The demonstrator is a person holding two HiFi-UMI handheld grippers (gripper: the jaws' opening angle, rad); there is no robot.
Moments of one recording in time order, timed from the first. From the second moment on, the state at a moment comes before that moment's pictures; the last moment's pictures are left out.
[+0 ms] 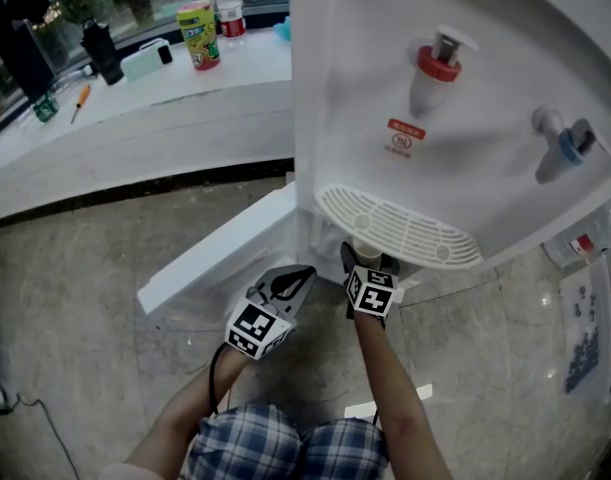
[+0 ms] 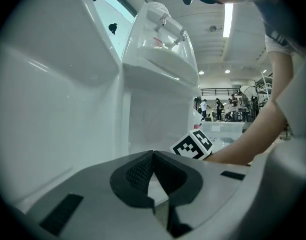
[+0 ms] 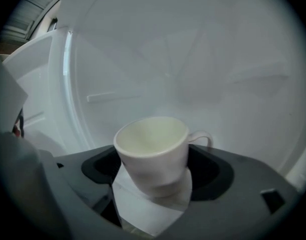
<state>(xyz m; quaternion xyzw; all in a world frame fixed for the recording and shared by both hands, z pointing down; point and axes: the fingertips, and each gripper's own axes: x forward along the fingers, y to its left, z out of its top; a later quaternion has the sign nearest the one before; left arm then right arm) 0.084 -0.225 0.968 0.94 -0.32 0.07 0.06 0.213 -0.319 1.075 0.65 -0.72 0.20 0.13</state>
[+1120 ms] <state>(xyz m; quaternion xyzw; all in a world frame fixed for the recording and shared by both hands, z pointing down) 0.098 -0.209 0.955 0.95 -0.31 0.06 0.05 0.198 -0.188 0.963 0.57 -0.81 0.12 0.11</state>
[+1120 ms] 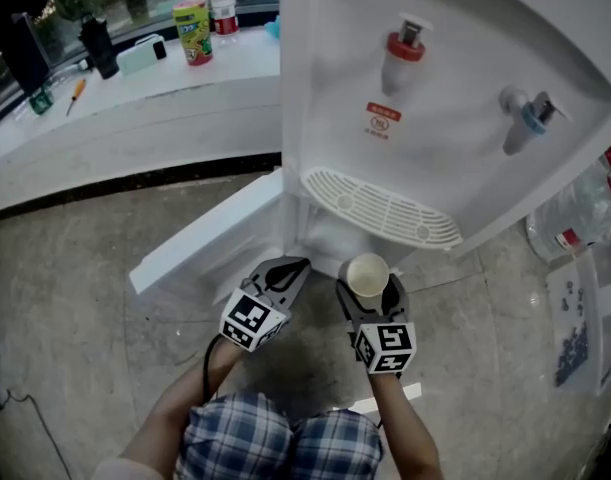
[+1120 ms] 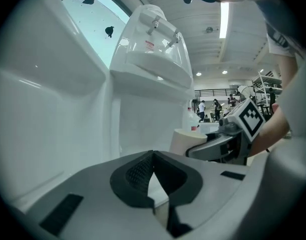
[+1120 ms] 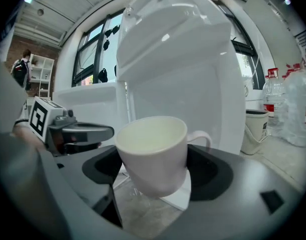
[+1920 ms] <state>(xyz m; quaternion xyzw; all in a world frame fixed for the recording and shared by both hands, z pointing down) 0.099 -0.208 0.957 0.95 -0.31 0.07 0.05 0.208 -0.159 0.940 0.55 -0.82 0.09 0.10</state>
